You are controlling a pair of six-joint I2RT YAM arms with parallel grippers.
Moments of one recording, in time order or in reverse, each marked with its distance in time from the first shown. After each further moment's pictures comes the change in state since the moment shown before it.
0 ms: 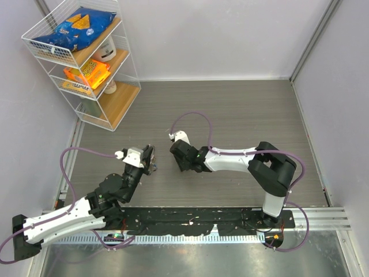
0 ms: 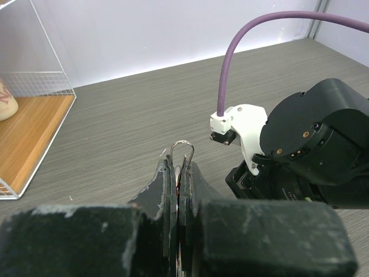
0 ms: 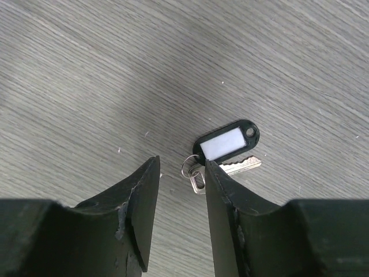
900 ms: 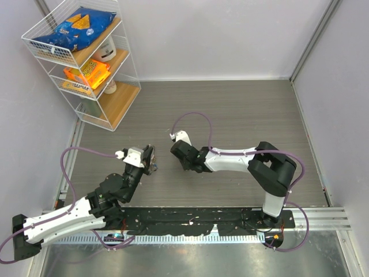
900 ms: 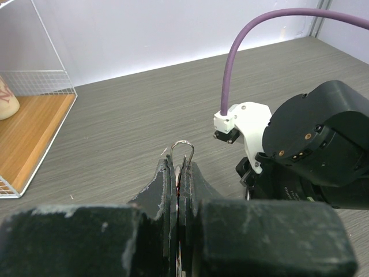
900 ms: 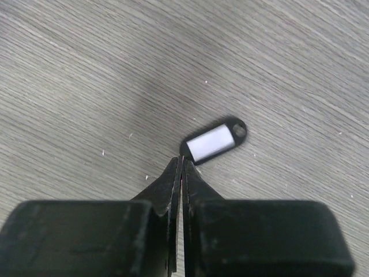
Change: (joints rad) left arm 0.000 0.009 0.000 0.000 -0.006 0.000; right arm 0.001 0.014 -0.005 0.006 0.044 -0.011
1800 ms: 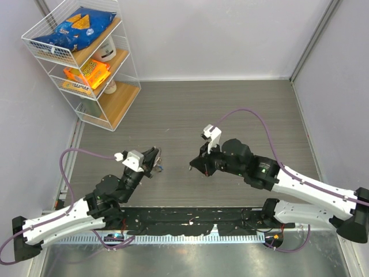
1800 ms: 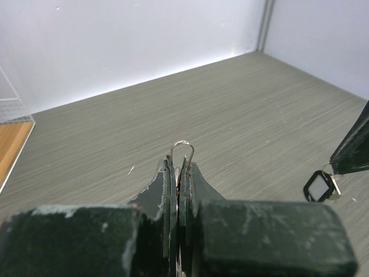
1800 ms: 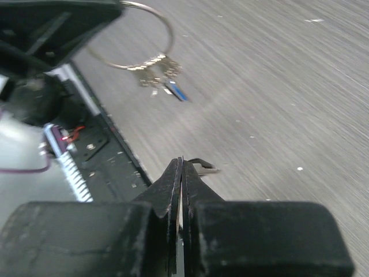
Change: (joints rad) left arm 0.000 -0.033 -0.003 0.015 0.152 -0.002; right arm 0.016 -0.811 -0.225 -0.046 -0.353 -0.030
